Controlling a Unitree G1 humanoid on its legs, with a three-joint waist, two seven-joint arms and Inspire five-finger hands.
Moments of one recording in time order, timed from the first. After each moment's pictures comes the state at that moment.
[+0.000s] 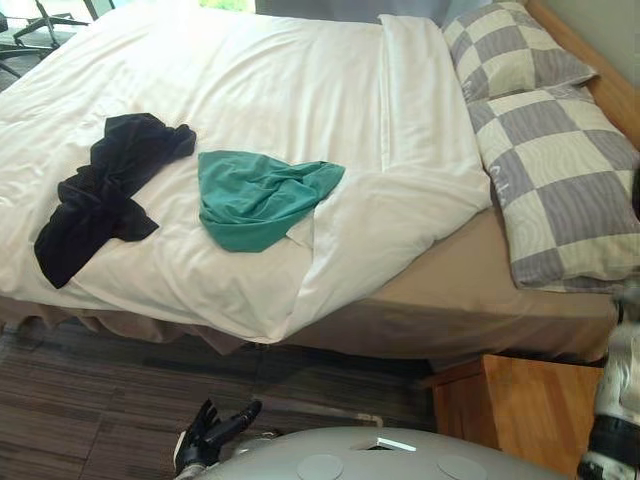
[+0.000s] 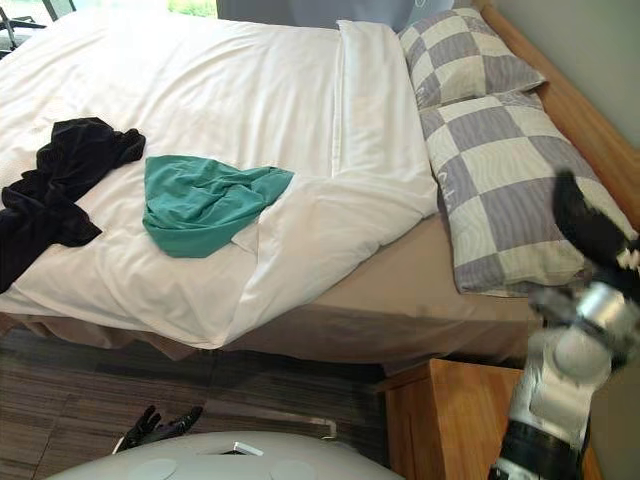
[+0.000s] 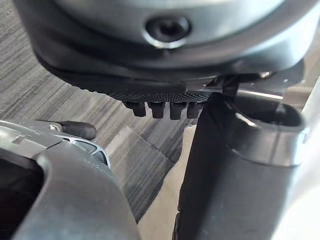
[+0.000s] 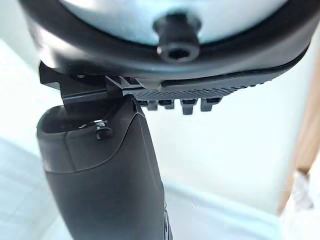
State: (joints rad) left arm 0.34 0.06 0.34 0.99 -0.18 -0.26 -0.18; right arm -0.02 -0.43 -0.46 -0.14 0.11 -0.23 -0.25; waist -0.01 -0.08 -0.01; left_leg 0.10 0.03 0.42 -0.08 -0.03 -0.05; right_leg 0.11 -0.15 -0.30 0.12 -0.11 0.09
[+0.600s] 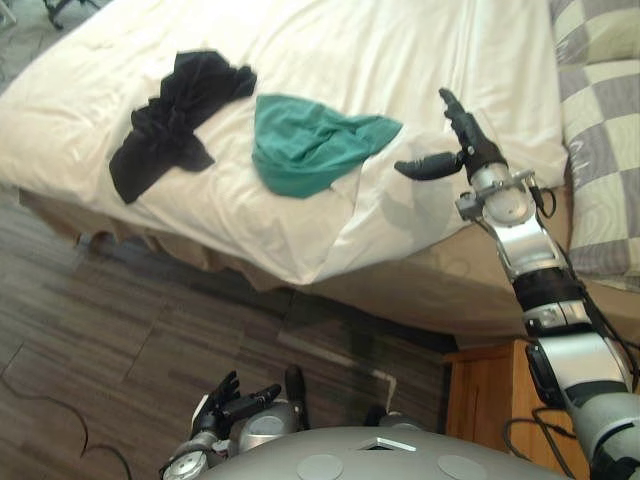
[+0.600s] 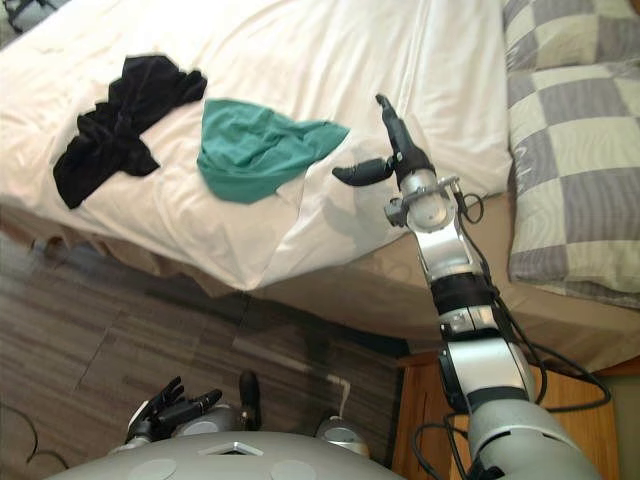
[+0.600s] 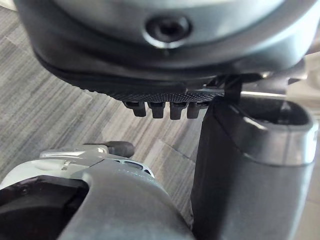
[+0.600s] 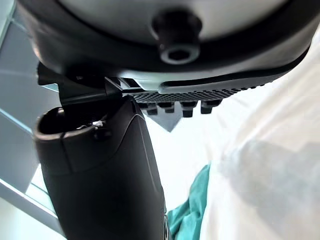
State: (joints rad) left arm 0.27 0.11 0.20 0.91 -0.12 -0.19 -0.21; right arm -0.72 -0.51 0.14 0.56 -0.11 0.04 0.00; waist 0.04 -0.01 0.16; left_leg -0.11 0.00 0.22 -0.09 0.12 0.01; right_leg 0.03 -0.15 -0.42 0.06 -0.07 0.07
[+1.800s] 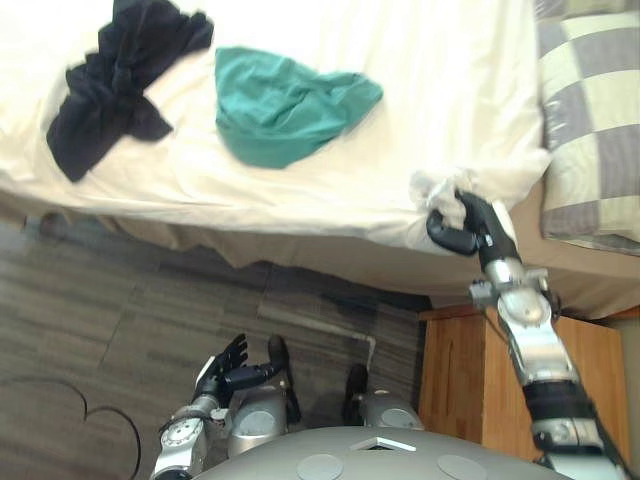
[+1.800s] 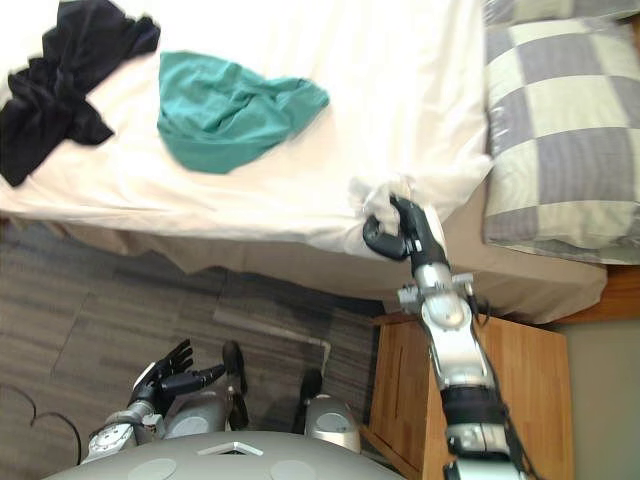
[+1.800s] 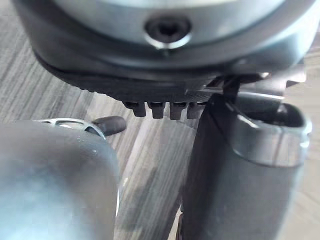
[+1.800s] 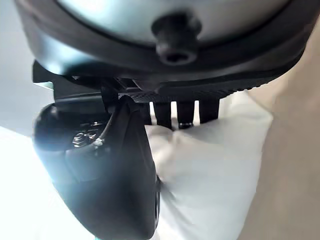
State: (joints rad) left arm 0.20 0.15 0.14 0.88 -0.10 -0.19 -0.24; right arm 0.04 -0.29 -0.12 0.14 0.06 0.01 0.01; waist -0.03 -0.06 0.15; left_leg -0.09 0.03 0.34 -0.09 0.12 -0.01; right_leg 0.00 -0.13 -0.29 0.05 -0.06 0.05
